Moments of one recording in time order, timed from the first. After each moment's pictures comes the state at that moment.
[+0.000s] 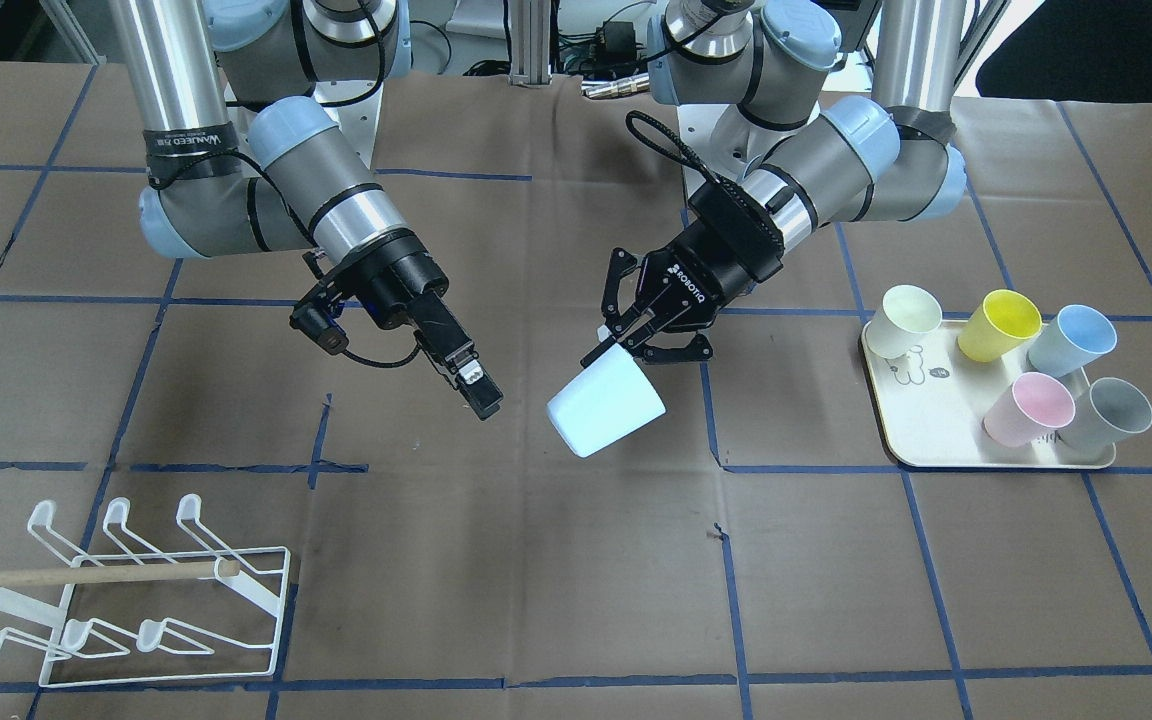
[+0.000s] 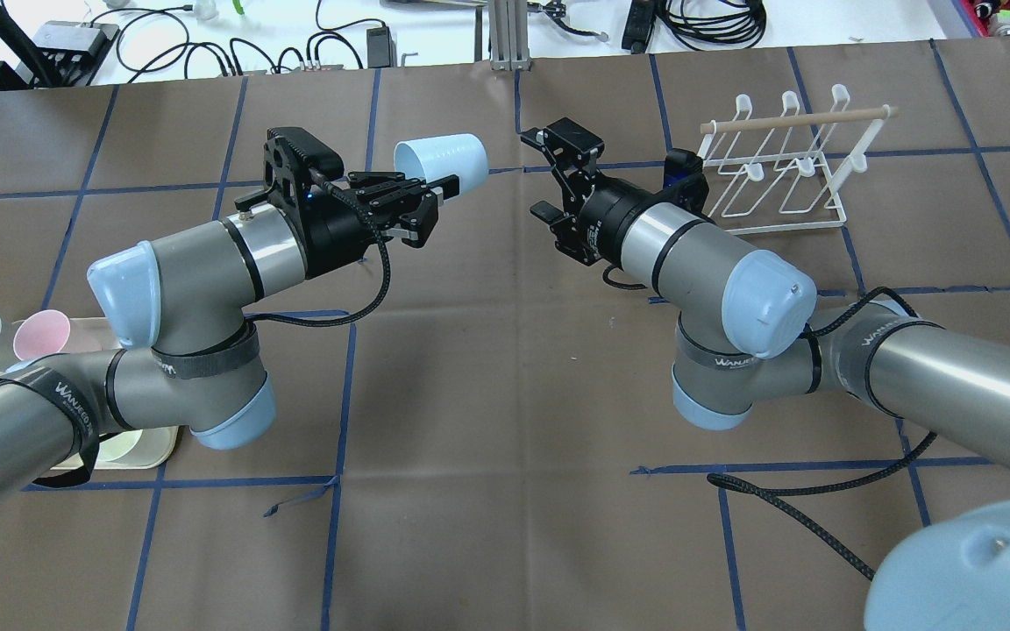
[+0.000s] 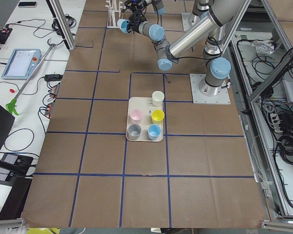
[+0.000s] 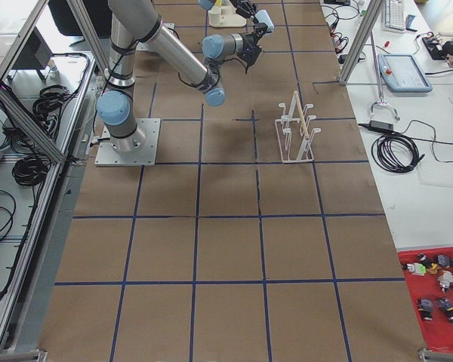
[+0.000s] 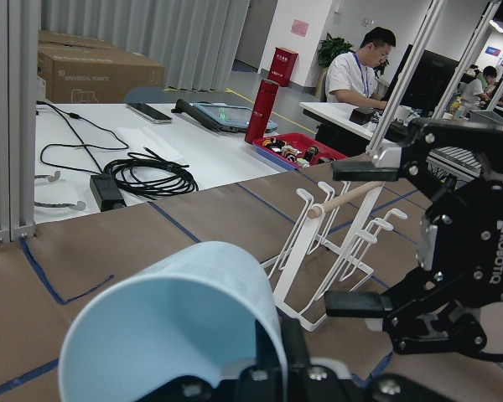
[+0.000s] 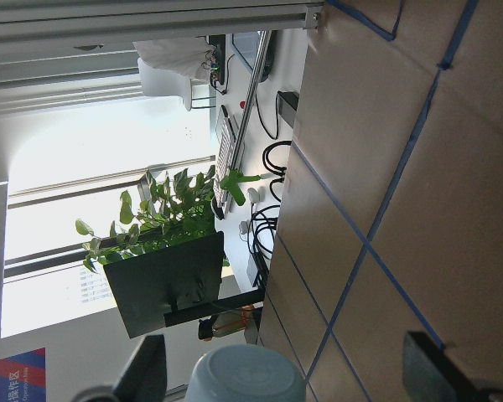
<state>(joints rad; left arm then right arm) -1.50 -1.80 -2.22 0.30 0.65 0.19 1.71 -1.19 2.14 -3.72 -1.05 1.54</state>
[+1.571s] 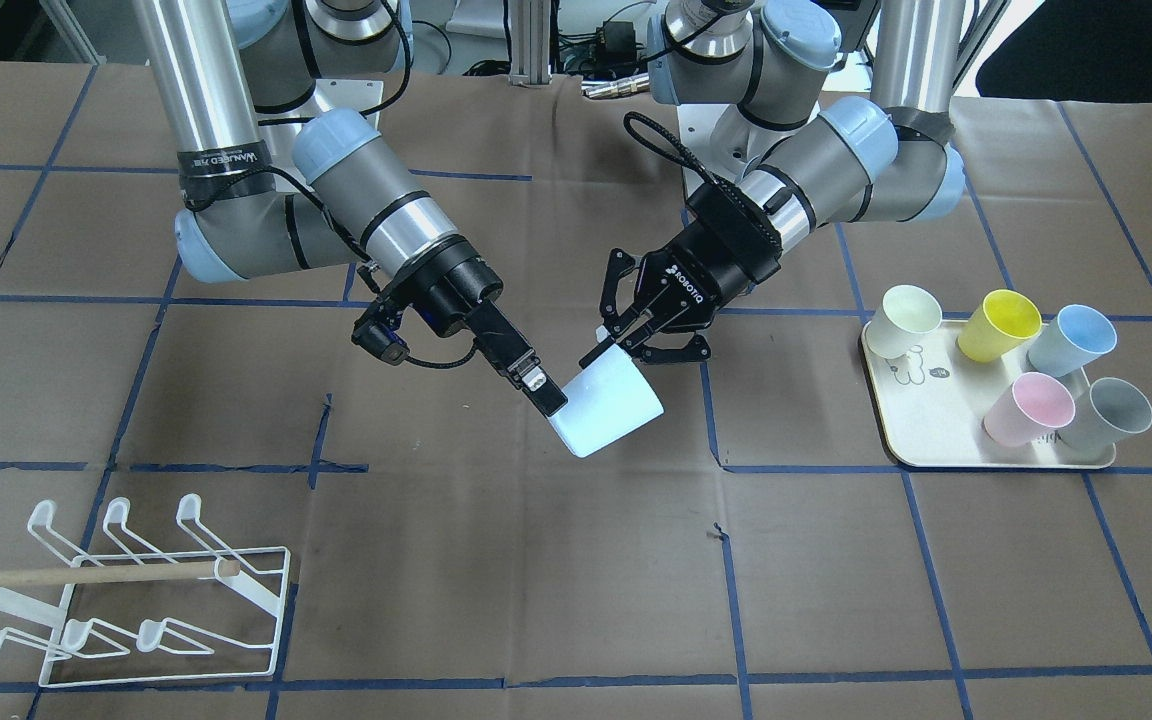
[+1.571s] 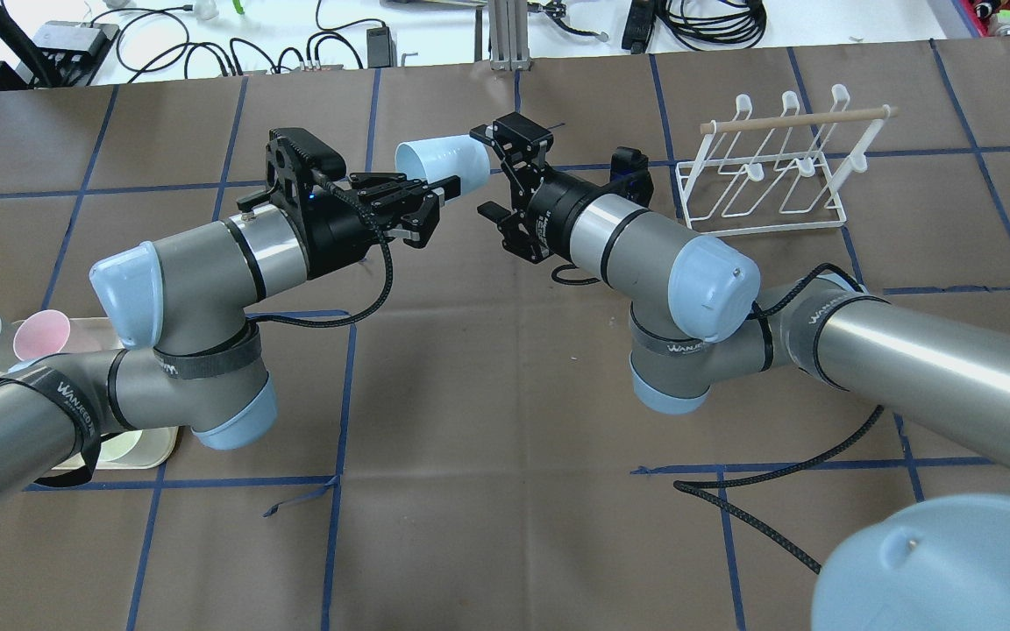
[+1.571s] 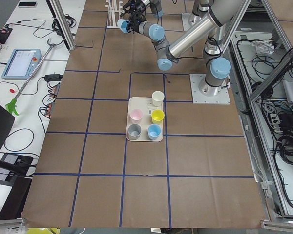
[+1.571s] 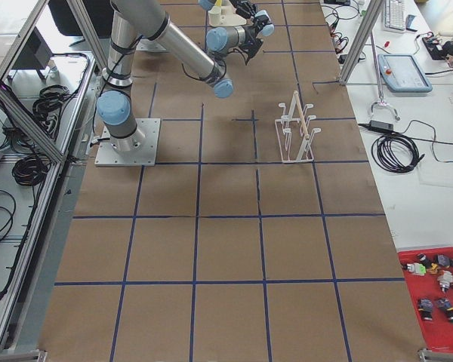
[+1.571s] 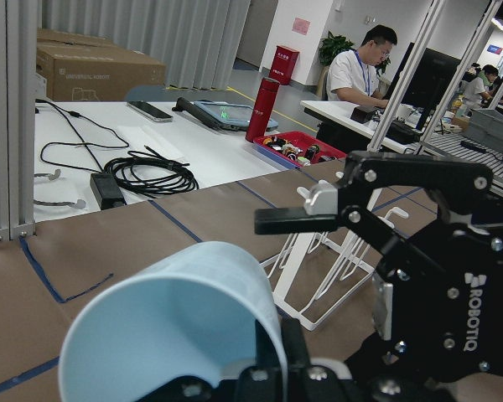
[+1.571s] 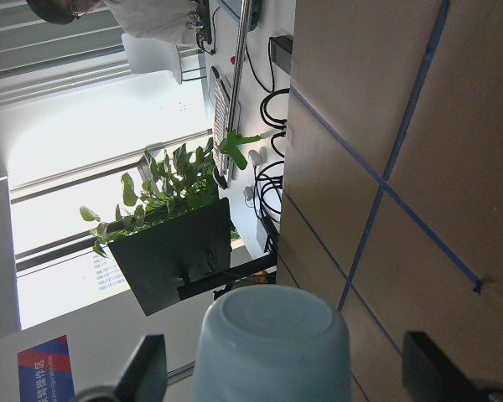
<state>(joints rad) -1.51 -1.80 -2.22 0.30 0.66 0.19 1.80 -1.13 2.04 -3.70 -1.06 1.68</state>
